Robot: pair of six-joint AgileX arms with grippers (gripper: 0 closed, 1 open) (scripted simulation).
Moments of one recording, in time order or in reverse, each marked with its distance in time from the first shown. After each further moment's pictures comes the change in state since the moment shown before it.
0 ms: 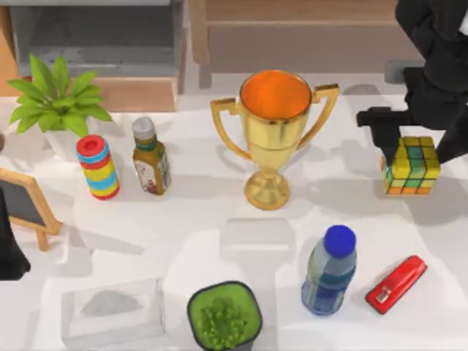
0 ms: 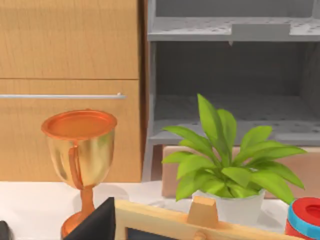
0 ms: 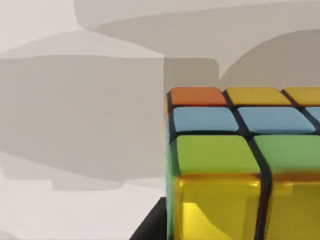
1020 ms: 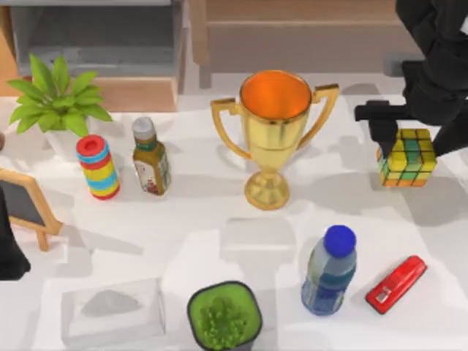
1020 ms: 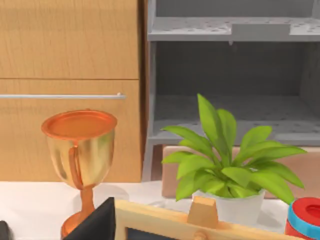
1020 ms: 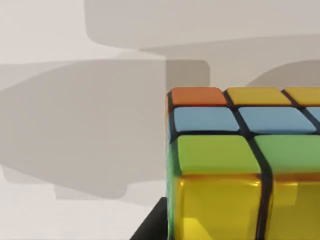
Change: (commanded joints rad) left arm 0.000 0.000 0.000 0.000 0.000 0.000; right arm 0.008 -0.022 -0.016 0.058 0.002 -0.001
